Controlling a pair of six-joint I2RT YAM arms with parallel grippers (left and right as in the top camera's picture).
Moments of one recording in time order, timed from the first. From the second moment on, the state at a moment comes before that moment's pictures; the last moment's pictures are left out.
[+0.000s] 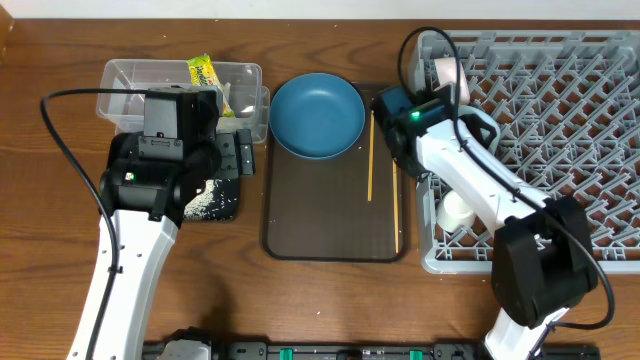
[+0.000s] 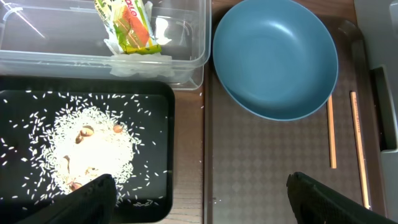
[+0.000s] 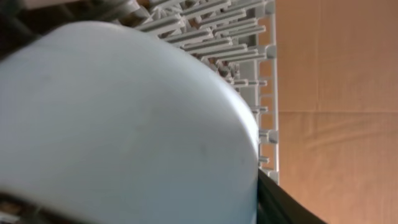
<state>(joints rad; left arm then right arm) -0.11 1.26 1.22 -0.89 0.07 -0.17 0.48 1.90 1.44 -1.10 1.04 0.33</state>
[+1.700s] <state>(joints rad) -0.11 1.26 1.22 -0.89 0.07 -0.17 0.50 2.21 1.74 -0.78 0.05 0.47</state>
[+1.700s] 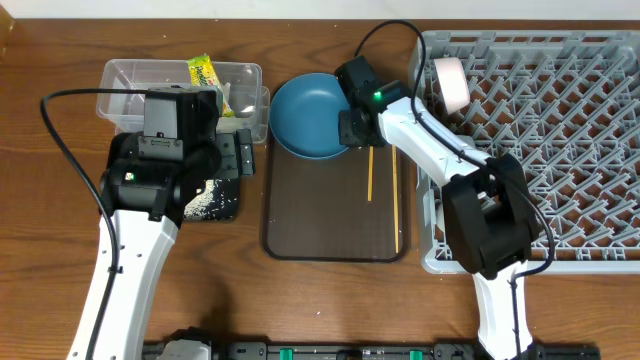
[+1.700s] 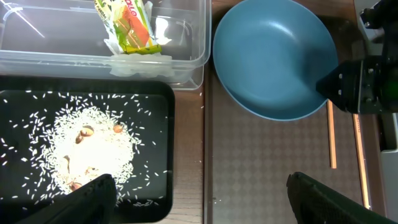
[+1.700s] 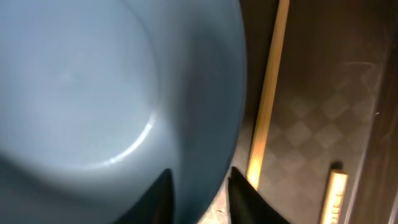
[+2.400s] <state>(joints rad) -0.11 1.26 1.22 -0.89 0.07 -0.17 0.44 2.08 1.73 -0.85 0.06 0.40</state>
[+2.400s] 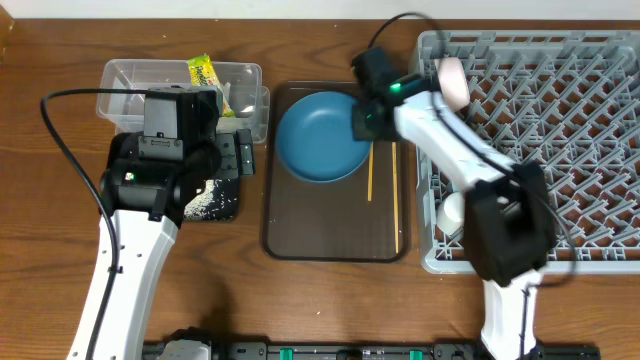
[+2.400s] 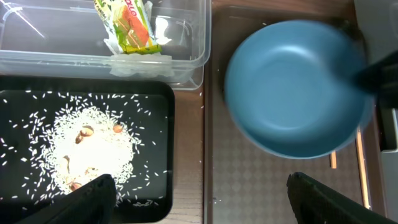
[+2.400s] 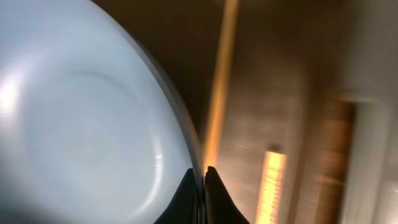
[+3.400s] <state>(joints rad) -0.11 1.26 1.22 -0.89 0.07 -0.17 -0.09 1.77 1.74 -0.34 1.03 -0.51</state>
